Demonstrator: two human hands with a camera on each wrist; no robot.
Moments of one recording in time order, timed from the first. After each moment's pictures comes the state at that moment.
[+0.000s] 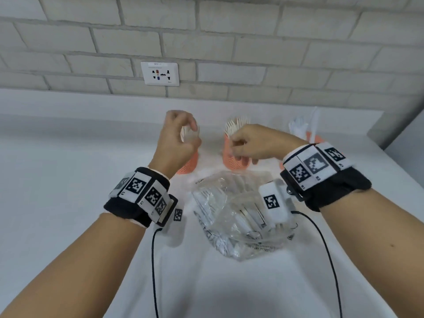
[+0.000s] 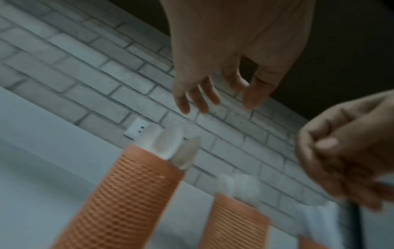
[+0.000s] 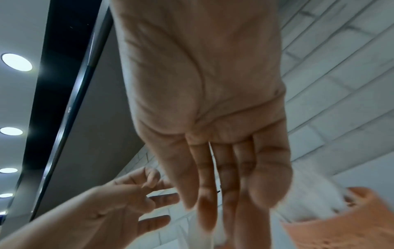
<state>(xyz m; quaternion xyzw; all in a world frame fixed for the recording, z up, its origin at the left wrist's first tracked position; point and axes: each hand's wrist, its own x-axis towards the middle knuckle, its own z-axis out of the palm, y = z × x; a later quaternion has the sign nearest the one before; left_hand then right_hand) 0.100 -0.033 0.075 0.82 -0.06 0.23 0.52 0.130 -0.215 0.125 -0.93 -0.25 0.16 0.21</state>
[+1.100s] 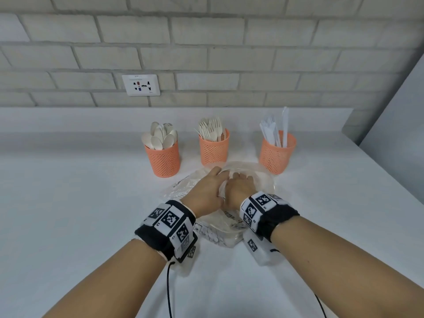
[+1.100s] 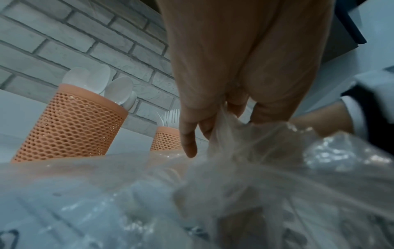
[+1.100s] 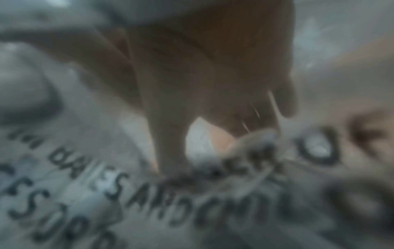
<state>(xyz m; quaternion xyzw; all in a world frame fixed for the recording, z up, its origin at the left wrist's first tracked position) 0.067 -0.129 0.029 0.93 -0.18 -0.06 0.31 0.101 -0.235 0.006 -0.98 -0.11 0.12 -0.07</state>
